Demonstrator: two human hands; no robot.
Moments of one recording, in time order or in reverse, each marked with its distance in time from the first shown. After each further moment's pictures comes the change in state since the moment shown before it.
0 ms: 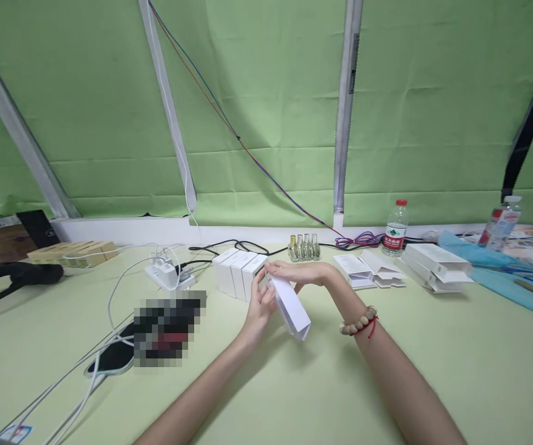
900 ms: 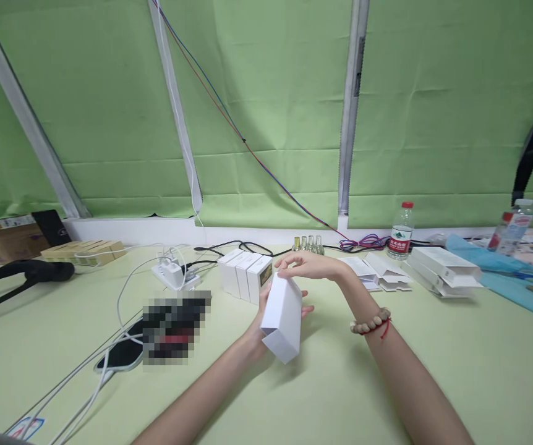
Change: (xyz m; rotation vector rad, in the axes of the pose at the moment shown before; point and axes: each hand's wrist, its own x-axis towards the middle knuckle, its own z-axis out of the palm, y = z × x) left_hand -0.001 -0.003 0.001 -0.317 -0.215 -0.393; right_hand 0.001 0.010 -0.017 -0.123 0.214 -0.223
